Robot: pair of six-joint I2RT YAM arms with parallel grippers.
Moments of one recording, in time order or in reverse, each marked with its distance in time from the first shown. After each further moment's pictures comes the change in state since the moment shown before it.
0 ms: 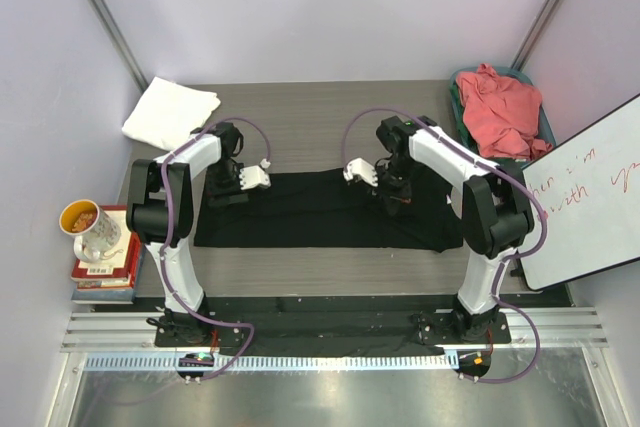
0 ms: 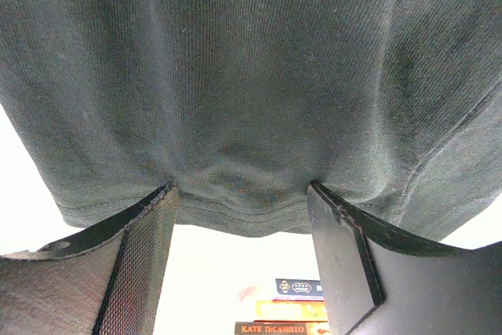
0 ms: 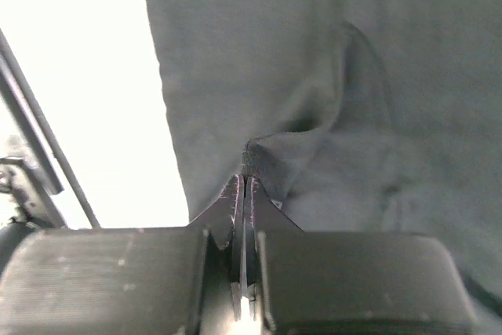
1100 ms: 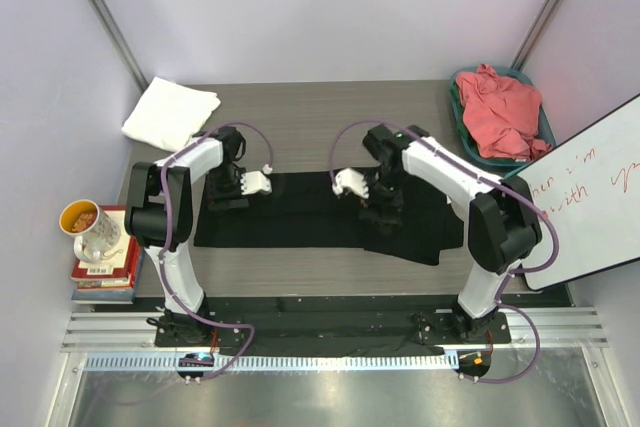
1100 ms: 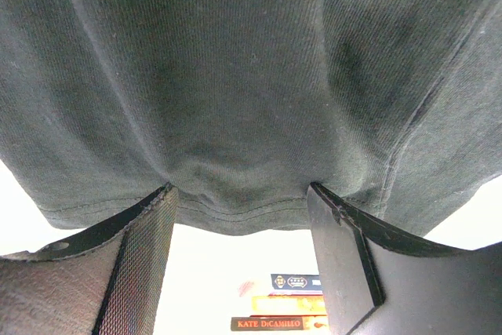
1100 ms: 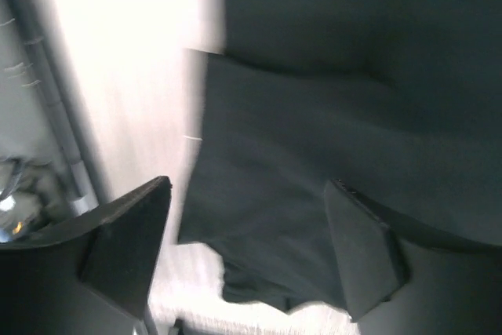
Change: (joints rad) left arm -0.021 -0.035 -0.048 0.001 -0.013 0.021; right arm 0.170 -0.111 -0.089 -0.008 0.010 0.033
